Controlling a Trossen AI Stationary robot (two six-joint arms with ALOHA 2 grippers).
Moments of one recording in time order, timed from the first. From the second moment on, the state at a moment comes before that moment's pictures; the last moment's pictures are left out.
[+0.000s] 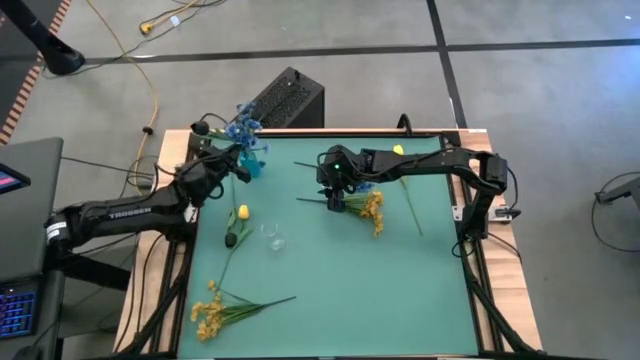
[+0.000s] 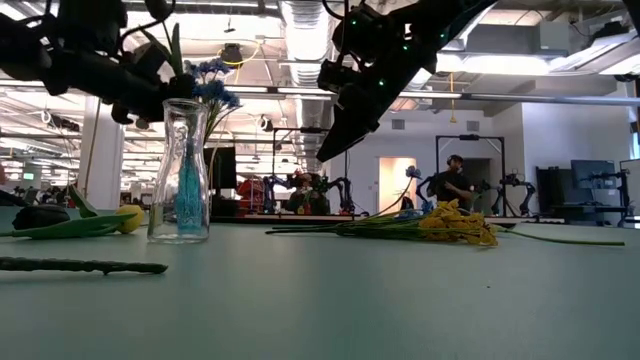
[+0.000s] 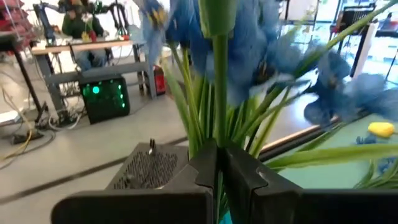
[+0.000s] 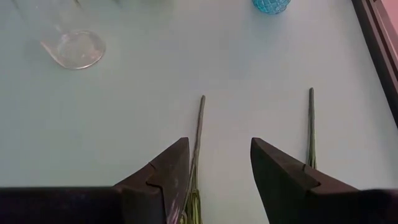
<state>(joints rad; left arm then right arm) 0.50 0.73 0.21 0.46 -0.58 -0.04 -0.25 1.80 1.30 -0.31 -0.05 -0.22</state>
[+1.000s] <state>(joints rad) 0.50 0.87 0.21 0.39 -0.57 -0.09 -0.24 1.80 1.30 -0.32 -0.05 -0.22</state>
